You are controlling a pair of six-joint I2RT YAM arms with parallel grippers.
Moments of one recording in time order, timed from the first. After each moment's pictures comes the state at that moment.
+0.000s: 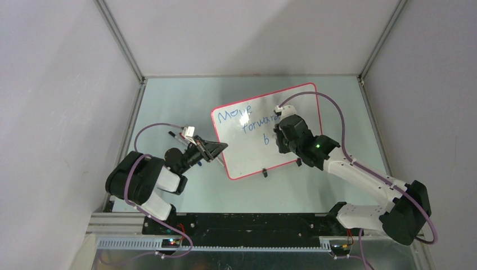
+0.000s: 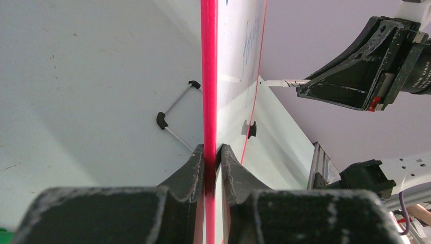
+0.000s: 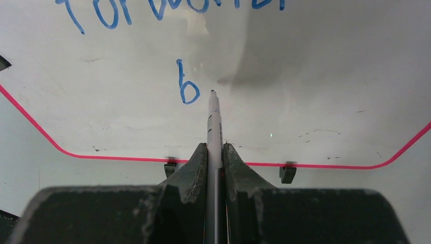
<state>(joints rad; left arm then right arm) -0.29 1.57 0.15 1.51 0.58 -0.78 0.76 1.21 0.99 -0.49 0.29 0.28</state>
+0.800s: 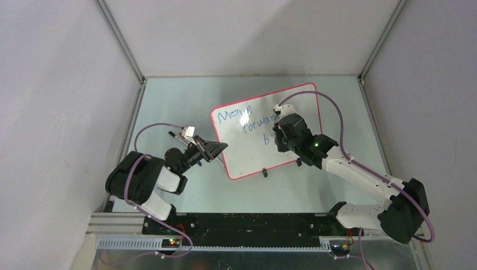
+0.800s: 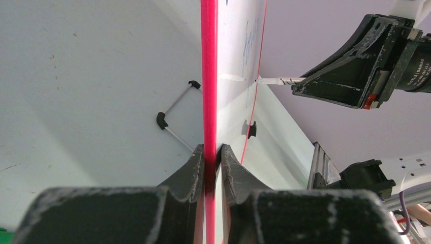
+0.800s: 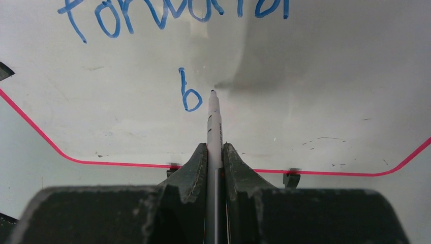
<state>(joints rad) -0.29 1.57 0.15 1.51 0.58 -0.78 0.74 1.22 0.98 -0.45 0.27 0.28</state>
